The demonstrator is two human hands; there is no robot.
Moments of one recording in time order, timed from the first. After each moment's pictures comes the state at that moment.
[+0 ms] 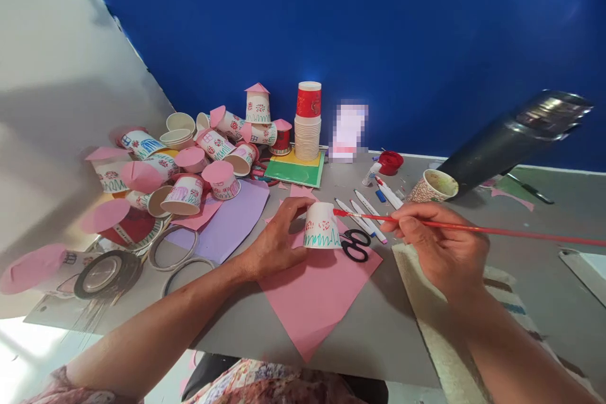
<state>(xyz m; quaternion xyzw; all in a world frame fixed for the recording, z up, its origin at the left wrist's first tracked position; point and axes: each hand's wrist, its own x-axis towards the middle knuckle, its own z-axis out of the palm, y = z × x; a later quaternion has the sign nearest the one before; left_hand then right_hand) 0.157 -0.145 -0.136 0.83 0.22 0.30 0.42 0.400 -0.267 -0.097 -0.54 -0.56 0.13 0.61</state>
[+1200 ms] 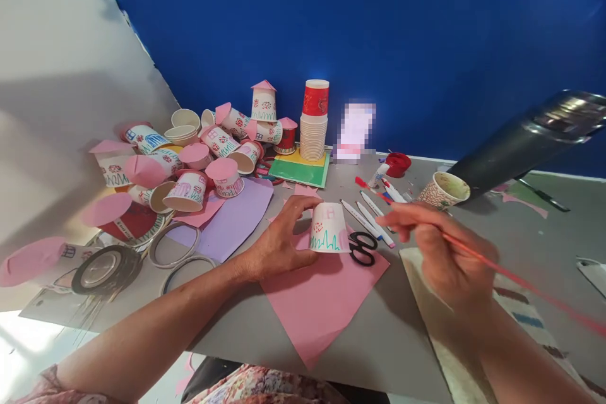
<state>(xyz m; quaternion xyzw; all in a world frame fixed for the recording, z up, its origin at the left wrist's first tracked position) 0.156 -0.146 -0.132 0.85 0.23 0.28 0.39 0.401 -0.267 -0.106 -0.48 -0.65 0.07 0.58</state>
